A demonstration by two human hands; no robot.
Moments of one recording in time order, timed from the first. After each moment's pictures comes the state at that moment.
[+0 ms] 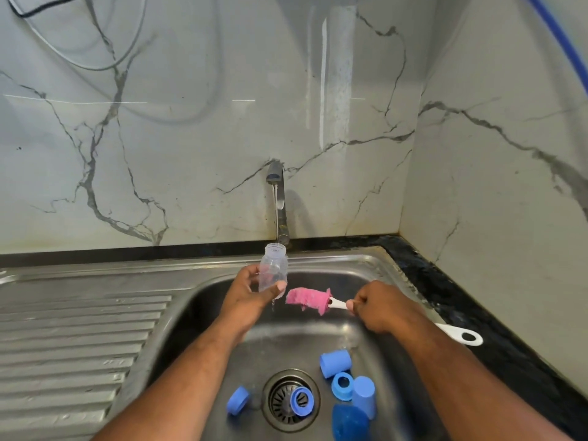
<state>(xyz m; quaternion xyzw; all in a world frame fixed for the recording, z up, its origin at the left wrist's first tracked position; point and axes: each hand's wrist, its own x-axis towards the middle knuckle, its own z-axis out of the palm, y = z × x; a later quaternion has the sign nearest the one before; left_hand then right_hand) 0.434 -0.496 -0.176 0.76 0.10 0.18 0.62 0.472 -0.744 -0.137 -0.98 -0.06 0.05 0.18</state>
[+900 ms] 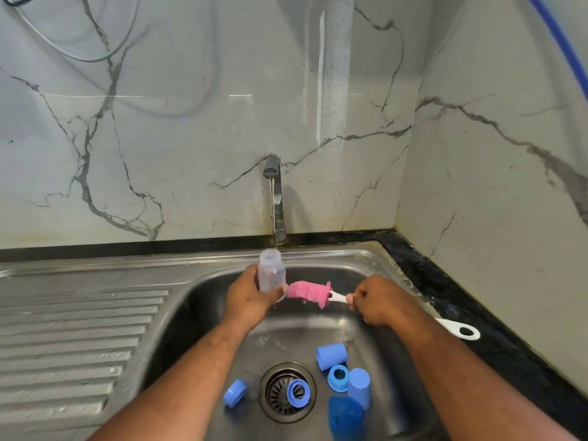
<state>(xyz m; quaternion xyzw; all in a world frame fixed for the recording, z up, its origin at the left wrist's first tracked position) 0.435 -0.506 -0.187 0.86 0.13 0.18 0.47 0.473 -0.746 -0.138 -0.98 -0.04 0.05 0.20</state>
